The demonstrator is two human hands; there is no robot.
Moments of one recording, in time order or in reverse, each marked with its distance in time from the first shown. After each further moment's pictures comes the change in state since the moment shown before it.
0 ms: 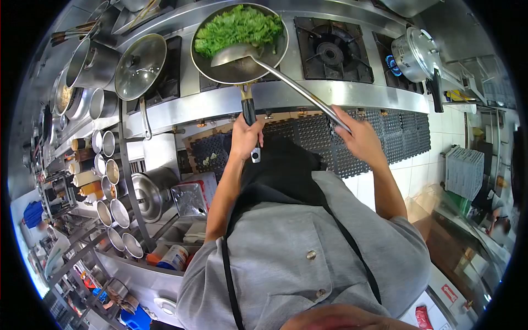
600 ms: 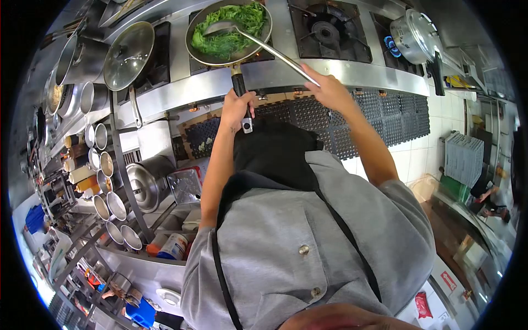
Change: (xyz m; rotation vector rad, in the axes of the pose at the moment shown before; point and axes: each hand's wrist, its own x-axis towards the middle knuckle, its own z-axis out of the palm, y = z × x) left_hand 0.036 -0.019 -0.008 -0.073 0.000 -0.112; right_hand 0.079 0.034 0.066 0.054 -0.014 -0.076
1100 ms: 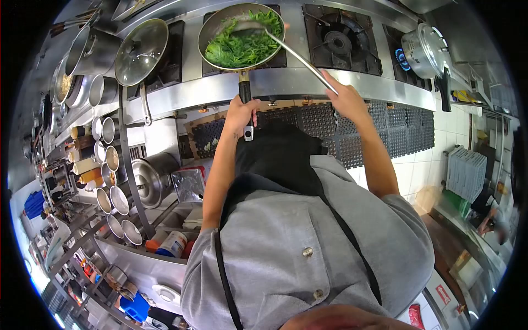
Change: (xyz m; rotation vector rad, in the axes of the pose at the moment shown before) left_hand -0.002 0.011 -0.016 0.127 0.008 -0.095; right_hand 0.009 0.012 -0.002 0.012 0.029 0.019
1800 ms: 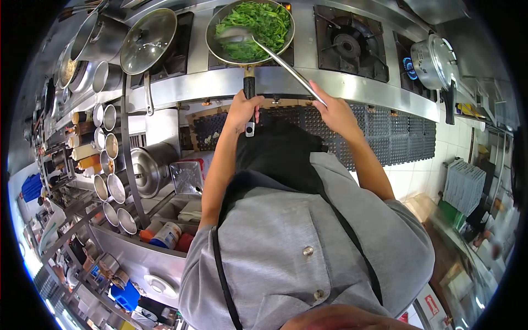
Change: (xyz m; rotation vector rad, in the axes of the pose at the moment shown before) left_hand 0.003 -0.001 -0.004 -0.032 0.006 0.034; right_hand -0.012 -0.034 0.024 0.051 0.073 -0.115
